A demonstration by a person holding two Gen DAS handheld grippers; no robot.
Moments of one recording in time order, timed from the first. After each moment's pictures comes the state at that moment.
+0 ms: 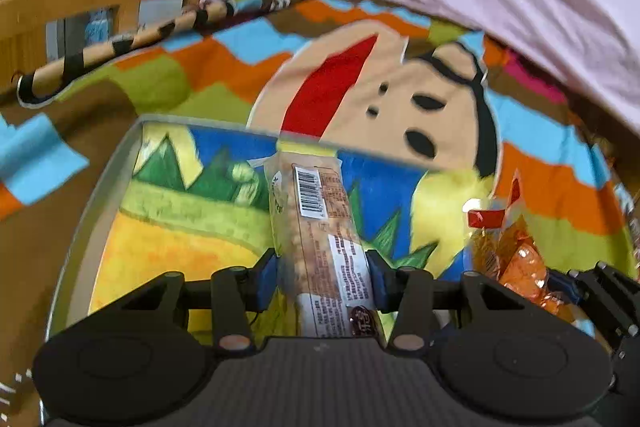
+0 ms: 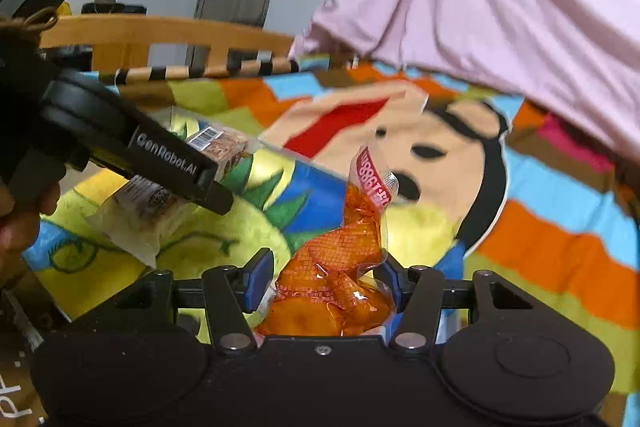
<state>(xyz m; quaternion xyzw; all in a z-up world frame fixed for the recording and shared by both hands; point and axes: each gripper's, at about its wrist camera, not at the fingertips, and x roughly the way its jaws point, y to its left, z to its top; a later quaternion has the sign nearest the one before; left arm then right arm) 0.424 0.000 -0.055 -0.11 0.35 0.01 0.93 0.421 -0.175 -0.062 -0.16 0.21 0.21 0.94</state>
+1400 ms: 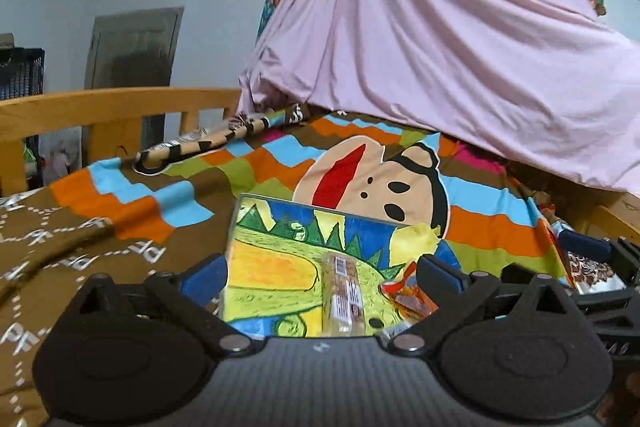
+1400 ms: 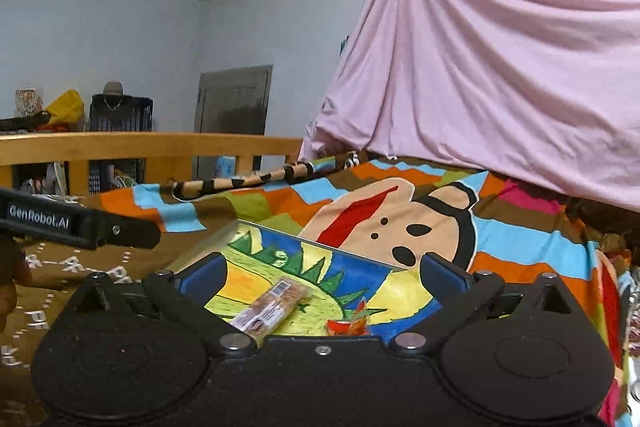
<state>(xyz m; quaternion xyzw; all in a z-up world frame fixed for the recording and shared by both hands) 0.206 0.026 0.019 -0.10 0.18 0.01 0.98 0.247 -0.201 0.029 -0.08 0.09 0.22 0.97</state>
